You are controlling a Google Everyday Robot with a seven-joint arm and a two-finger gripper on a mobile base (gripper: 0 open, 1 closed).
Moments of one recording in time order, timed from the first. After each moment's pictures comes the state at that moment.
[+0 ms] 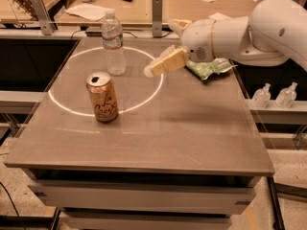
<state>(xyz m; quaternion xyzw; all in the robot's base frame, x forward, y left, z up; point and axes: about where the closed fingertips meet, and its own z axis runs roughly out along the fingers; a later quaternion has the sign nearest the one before) 0.629 -0.032 0.966 -0.51 0.62 0.24 0.55</state>
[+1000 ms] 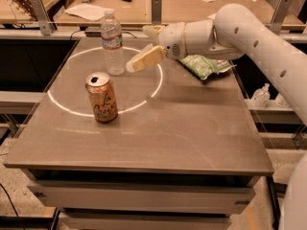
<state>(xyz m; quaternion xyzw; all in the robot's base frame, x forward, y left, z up) 0.678 0.029 0.941 -0.52 0.60 0.34 0.51</state>
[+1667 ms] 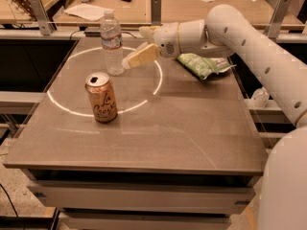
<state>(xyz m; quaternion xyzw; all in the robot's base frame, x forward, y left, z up) 0.702 0.041 0.931 -0.50 0.61 0.36 0.50</state>
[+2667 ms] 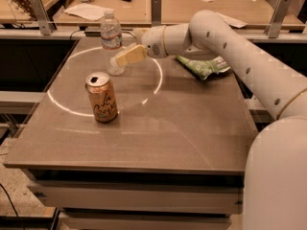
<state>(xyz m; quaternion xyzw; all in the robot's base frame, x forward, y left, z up) 0.737 0.073 0.915 -0.48 0.63 0.34 0.52</state>
